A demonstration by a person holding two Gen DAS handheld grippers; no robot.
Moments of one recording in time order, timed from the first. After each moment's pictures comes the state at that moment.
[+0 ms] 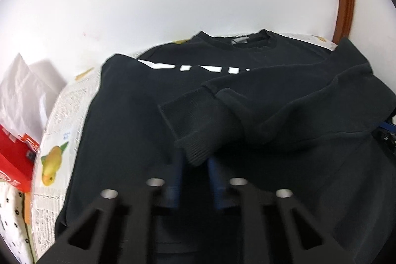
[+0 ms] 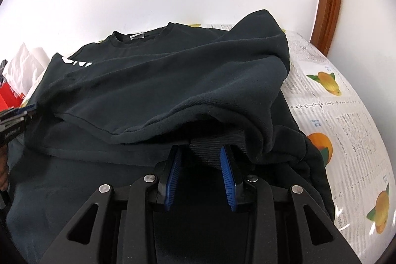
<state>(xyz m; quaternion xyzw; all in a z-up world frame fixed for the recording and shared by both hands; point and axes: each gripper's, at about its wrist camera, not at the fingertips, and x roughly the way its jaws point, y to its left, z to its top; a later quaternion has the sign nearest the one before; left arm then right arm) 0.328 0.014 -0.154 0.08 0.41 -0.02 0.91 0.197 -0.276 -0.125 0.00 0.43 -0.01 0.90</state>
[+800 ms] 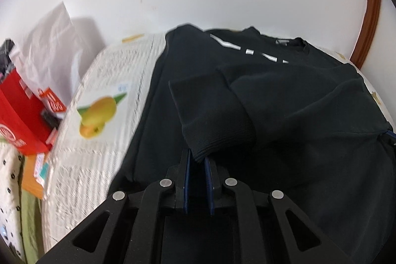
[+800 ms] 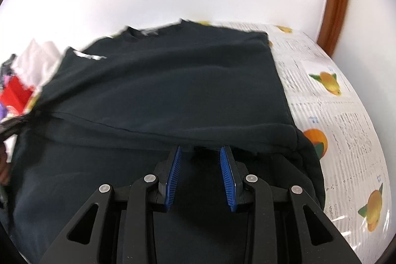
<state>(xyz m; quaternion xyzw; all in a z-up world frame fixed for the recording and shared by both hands) 0.283 0.107 -0.153 -0.01 0.43 0.02 0.90 0.179 -0.273 -0.101 0.00 0.44 0.02 0.90</state>
